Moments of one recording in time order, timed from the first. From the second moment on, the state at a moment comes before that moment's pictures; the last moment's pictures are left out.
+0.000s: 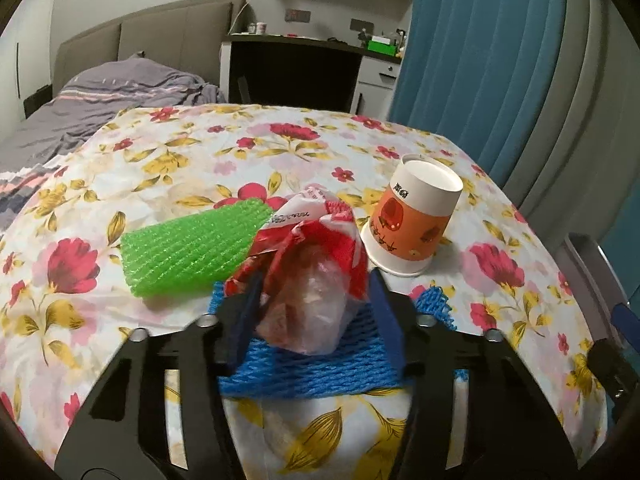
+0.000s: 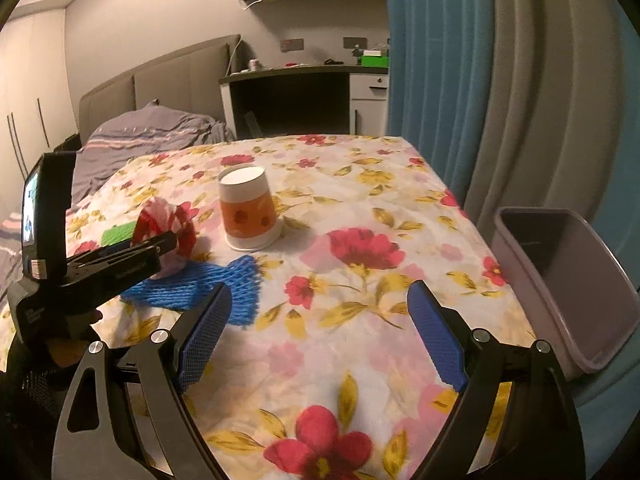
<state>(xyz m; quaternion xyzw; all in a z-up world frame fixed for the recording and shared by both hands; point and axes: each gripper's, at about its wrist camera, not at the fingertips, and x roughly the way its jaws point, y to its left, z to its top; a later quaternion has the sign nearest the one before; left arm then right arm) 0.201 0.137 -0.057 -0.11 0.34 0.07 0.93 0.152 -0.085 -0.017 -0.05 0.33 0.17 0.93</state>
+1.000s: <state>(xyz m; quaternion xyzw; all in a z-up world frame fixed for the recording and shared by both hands) 0.088 0.188 -0.021 -0.16 0.25 0.11 0.95 0.198 0.005 -0.079 -0.08 0.44 0.19 0.88</state>
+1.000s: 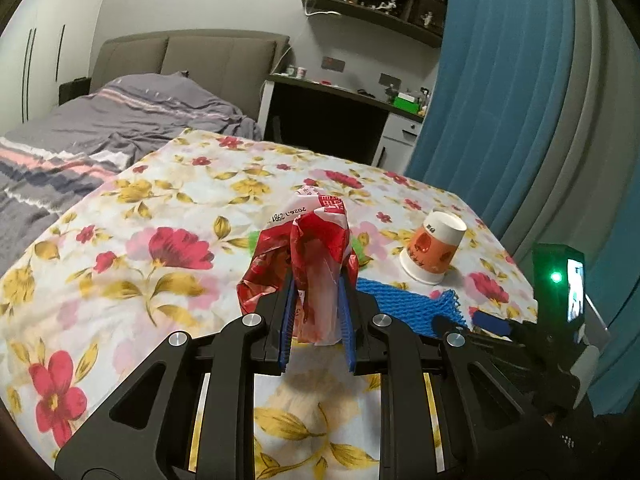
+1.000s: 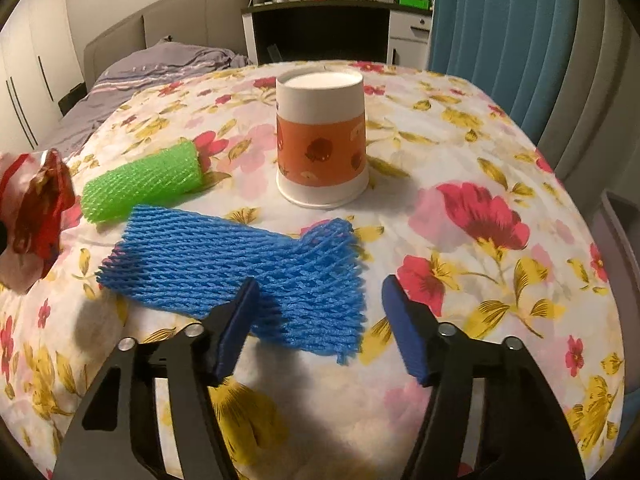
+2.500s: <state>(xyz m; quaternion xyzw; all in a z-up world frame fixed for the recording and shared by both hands) 0.072 0.134 -0.019 -0.12 0.26 0.09 0.95 0.107 -0.086 -0.010 -0.08 0.29 0.22 0.93</state>
